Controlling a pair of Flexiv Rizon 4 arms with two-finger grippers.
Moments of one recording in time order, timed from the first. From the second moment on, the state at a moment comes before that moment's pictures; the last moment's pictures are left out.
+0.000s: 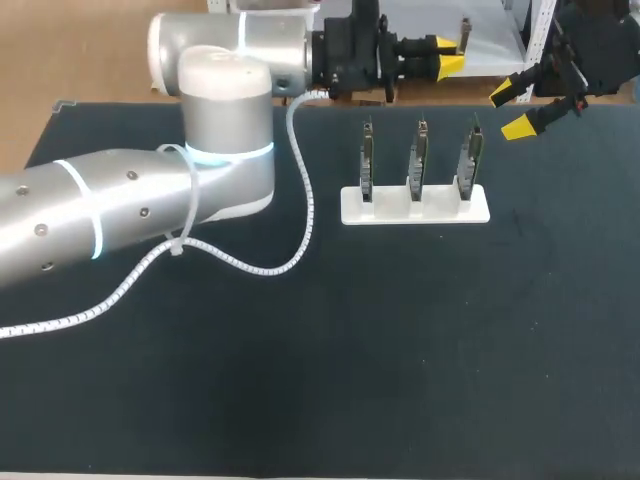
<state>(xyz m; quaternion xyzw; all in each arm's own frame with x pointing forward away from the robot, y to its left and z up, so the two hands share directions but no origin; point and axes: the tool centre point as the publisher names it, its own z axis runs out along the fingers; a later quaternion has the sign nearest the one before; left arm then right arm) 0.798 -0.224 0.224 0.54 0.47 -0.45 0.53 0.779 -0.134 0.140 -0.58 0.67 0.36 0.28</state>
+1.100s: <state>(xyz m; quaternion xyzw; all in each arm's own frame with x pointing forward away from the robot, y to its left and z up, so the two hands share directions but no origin) 0.768 -0.257 0.195 0.55 0.46 -0.48 0.50 0.779 -0.134 0.140 -0.58 0.67 0.36 0.28</state>
